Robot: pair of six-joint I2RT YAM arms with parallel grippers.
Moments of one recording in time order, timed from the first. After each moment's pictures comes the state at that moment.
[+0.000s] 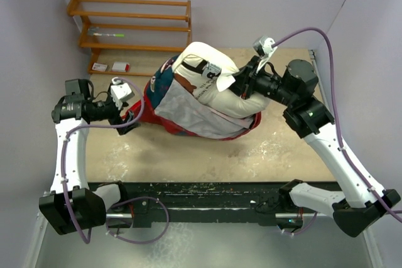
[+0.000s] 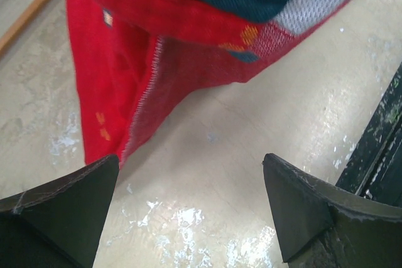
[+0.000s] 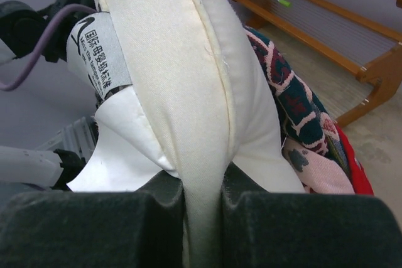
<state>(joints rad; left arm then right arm) 0.24 1.13 1.12 -1.02 0.90 0.96 0.52 1.10 1.31 -0.19 -0.49 0.23</state>
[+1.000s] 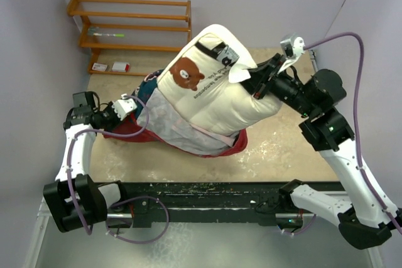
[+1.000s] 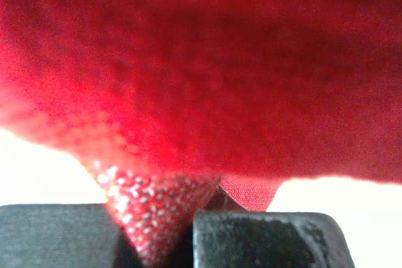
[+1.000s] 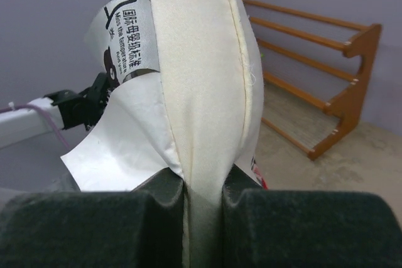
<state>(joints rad) 0.28 1.14 0.85 -0.71 0.58 1.14 0.52 0.99 1.35 -0.18 -0.40 0.30</state>
